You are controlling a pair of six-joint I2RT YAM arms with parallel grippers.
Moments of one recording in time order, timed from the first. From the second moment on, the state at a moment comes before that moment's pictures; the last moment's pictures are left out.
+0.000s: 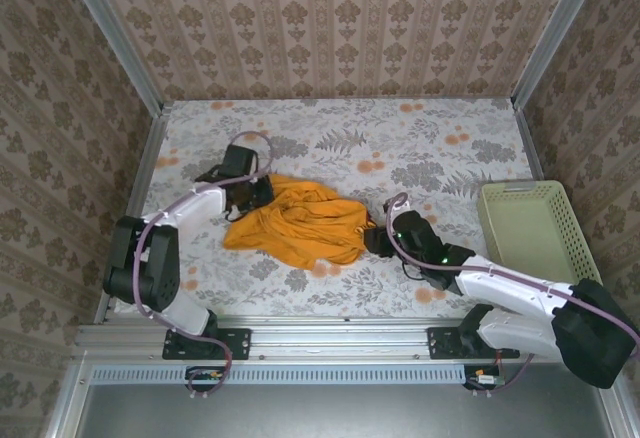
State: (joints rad) left arm -0.36 1.55 0.93 -0.38 0.20 -0.57; right arm 0.72 1.09 0.45 0.00 0.15 0.49
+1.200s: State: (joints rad) left arm -0.43 1.34 0.82 -0.30 0.24 -0.65; right arm 0.86 1.78 1.16 -0.33 0.16 0.27
